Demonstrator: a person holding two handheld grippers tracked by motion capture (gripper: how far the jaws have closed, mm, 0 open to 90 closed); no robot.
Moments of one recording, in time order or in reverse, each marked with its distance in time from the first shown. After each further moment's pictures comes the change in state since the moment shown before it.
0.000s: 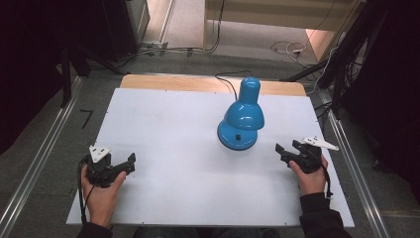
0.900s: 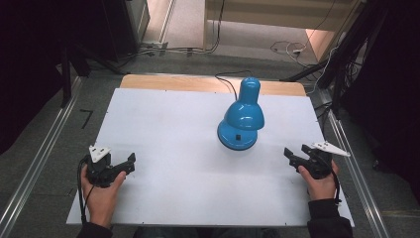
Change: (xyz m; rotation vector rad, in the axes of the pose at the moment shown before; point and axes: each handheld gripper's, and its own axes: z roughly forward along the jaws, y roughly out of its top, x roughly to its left) left arm 0.001 0.000 0.000 0.002 -0.005 -0.004; right arm -0.015 -0.008 -0.023 -0.001 -0.034 0.009
